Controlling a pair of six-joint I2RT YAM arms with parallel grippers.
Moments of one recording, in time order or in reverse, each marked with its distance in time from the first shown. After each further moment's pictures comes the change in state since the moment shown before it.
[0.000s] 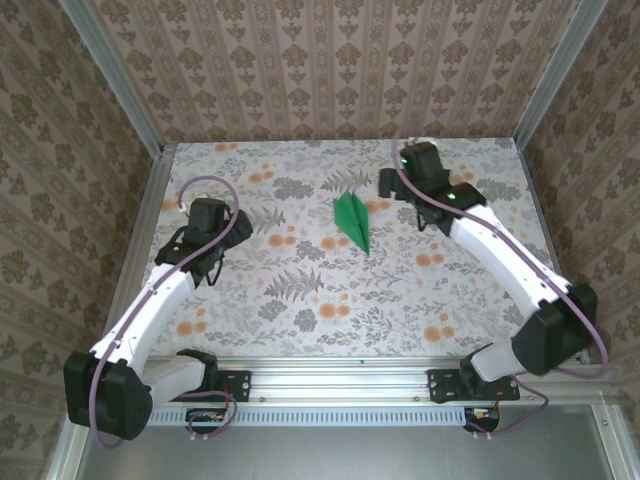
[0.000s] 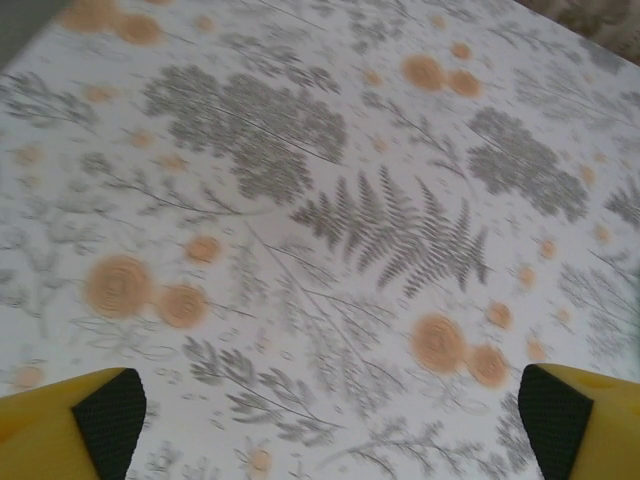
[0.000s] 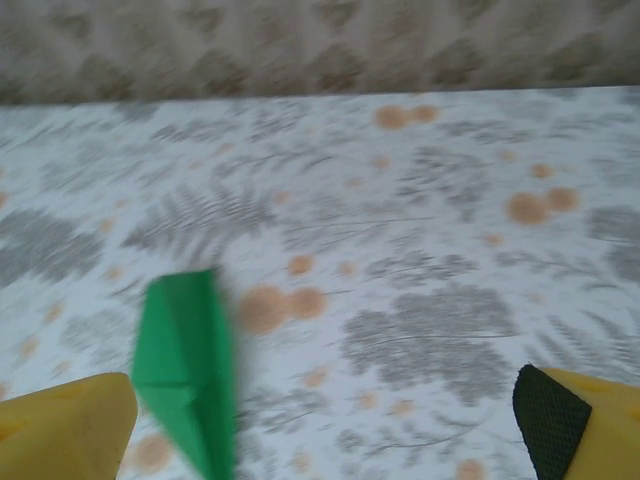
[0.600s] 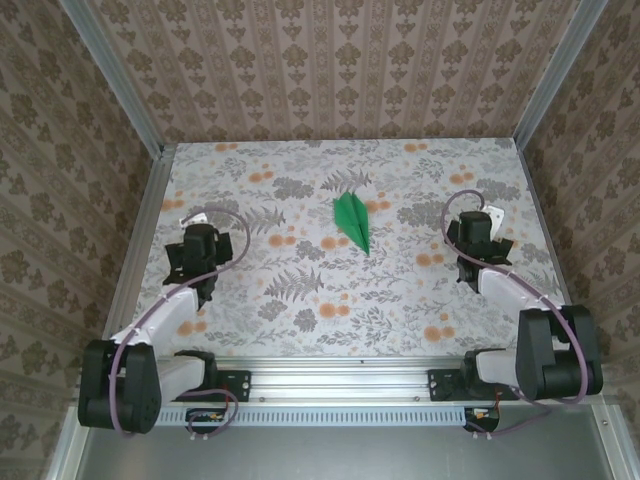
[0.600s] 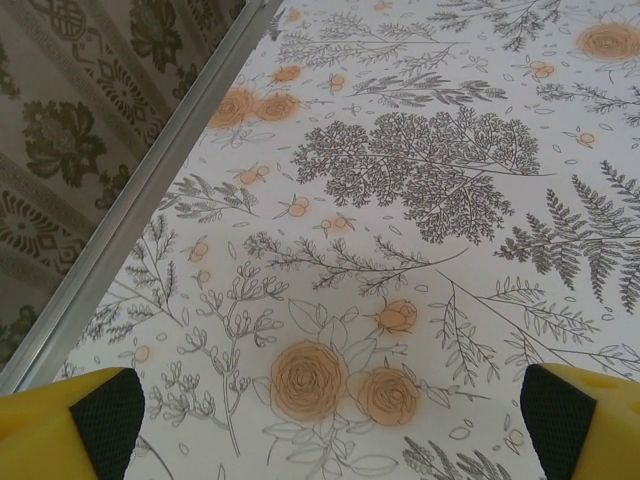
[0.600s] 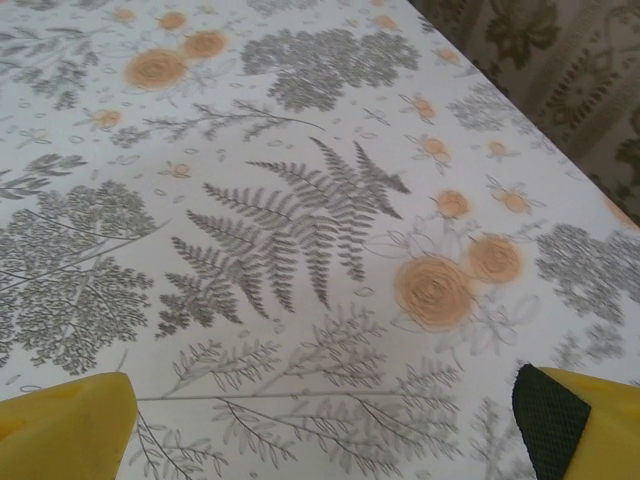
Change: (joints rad) left arm 0.143 0.029 -0.381 0.574 -0.135 0.479; right arm -0.364 -0.111 -0.761 0.641 0.088 -0.027
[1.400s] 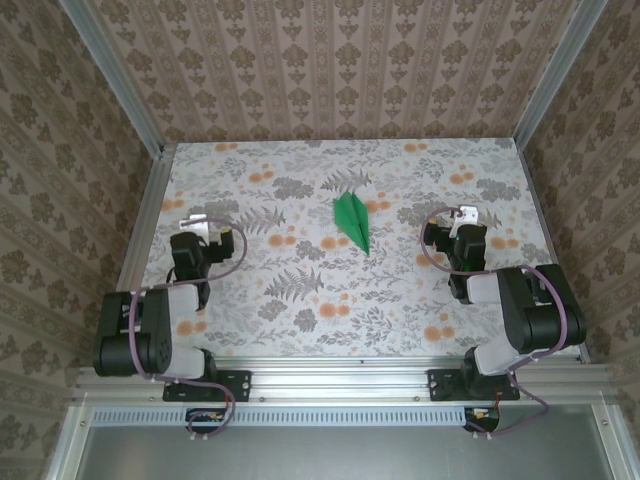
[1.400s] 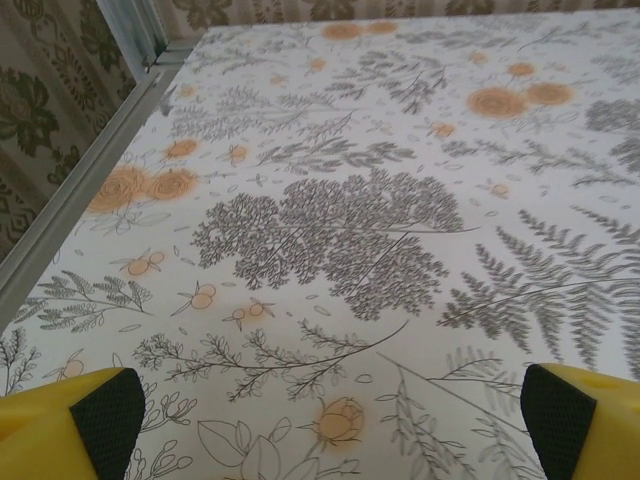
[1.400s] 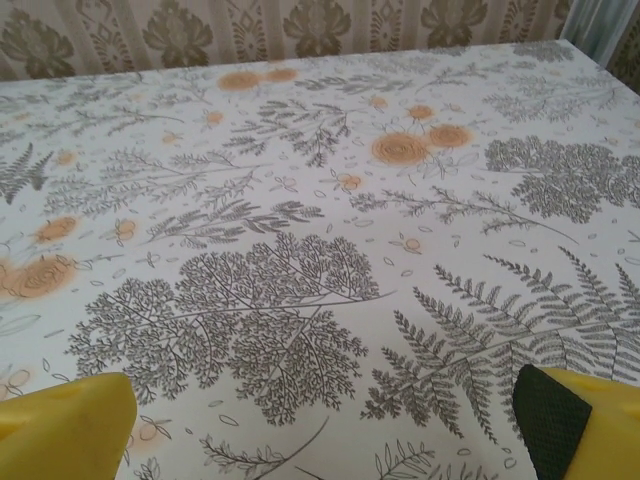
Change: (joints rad) left arm 0.171 0.311 -0.121 0.623 0.374 0.149; right arm 0.000 0.246 -0.164 0.735 -0.335 -0.208
